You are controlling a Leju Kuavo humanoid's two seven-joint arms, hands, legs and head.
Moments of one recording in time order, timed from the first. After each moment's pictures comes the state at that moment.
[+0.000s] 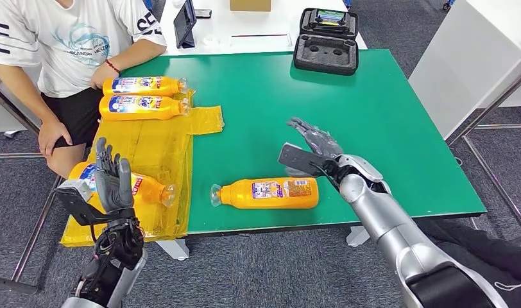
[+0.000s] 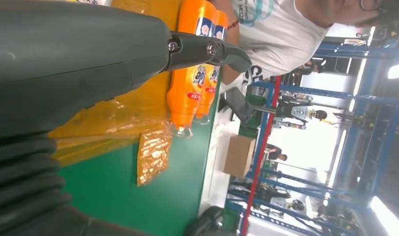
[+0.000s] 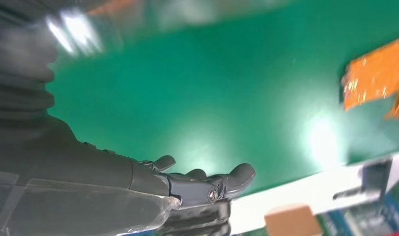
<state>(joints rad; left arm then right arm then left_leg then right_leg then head) -0.30 -0.03 -0.20 -1.08 0.19 0.44 -0.70 -0.70 -0.12 0.50 -0.83 0.49 0.12 -0.27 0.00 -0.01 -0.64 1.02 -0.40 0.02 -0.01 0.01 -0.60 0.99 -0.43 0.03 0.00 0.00</state>
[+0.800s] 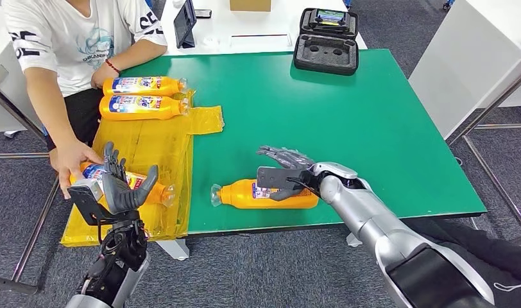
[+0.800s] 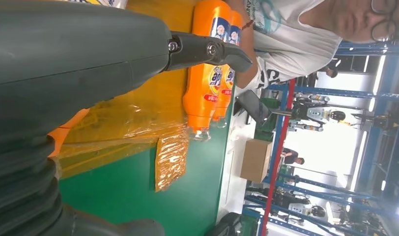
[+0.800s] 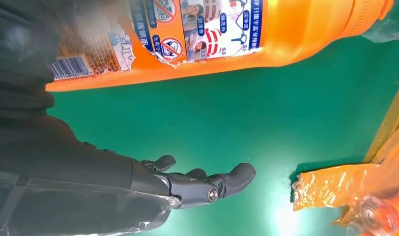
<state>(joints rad) -0.32 -0.05 -0.20 -1.00 0.16 0.45 -0.70 -0.80 -0.03 0.68 -0.59 0.48 0.25 -0.40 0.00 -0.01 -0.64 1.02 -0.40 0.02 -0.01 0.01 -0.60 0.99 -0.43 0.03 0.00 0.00</state>
